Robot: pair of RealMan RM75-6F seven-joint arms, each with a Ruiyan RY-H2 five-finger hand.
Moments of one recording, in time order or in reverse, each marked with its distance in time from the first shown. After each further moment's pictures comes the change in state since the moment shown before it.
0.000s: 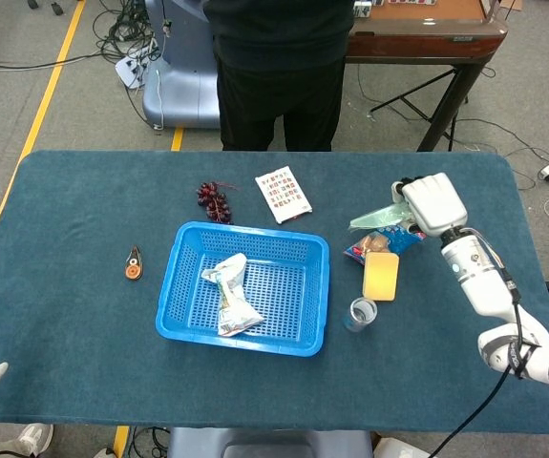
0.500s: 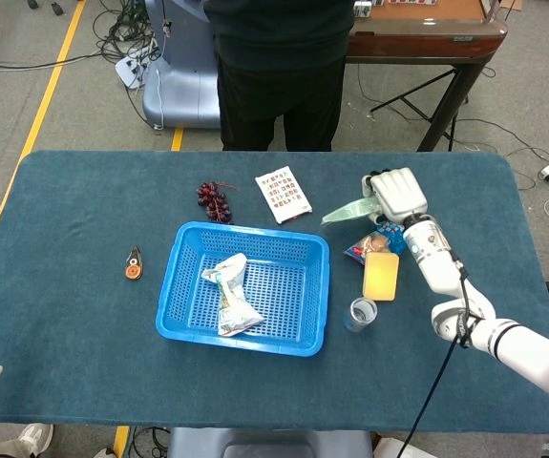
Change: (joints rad) left arm 0.013 0.007 0.004 0.004 -0.008 0.007 -0.003; right arm 0.120 -0.214 0.033 0.242 0.099 -0.143 0.032
